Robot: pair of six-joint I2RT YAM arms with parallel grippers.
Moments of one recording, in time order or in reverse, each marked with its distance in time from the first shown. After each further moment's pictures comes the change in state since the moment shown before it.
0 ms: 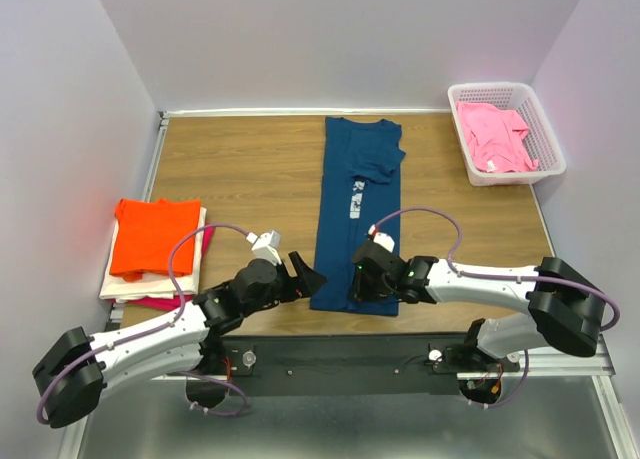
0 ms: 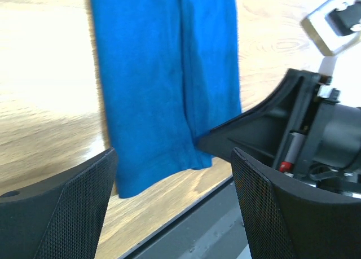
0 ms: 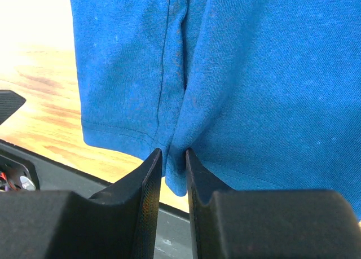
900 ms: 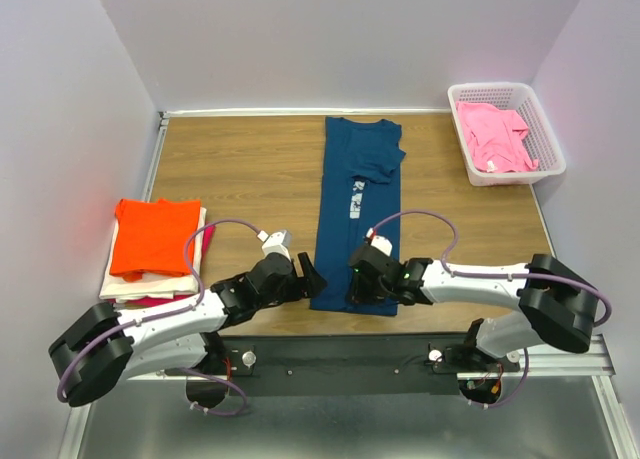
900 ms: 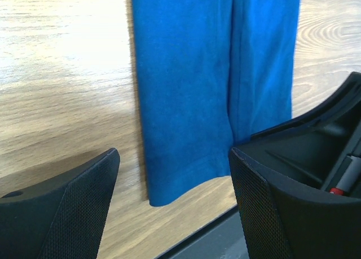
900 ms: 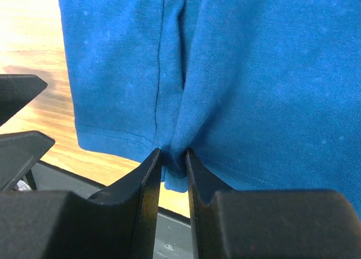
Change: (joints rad) left arm 0.012 0.212 0.056 -0.016 -0.003 0.045; right arm 0.015 0.040 -0.004 0.028 -0.001 0.028
